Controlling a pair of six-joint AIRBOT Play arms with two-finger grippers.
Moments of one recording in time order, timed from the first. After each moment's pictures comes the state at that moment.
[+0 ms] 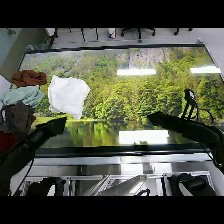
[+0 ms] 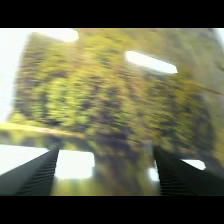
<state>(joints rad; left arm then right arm) -0.09 -0.35 0.53 -1.99 0.76 1.39 0.19 -0.67 0.63 2.08 -0.82 -1.36</state>
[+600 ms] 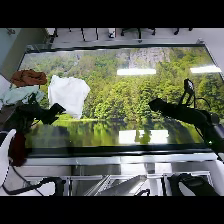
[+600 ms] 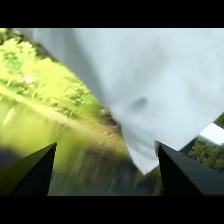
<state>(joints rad) 0.19 -1.40 0.93 -2.12 0.80 1.56 0.12 -0.93 0.74 2.08 -0.68 -1.39</state>
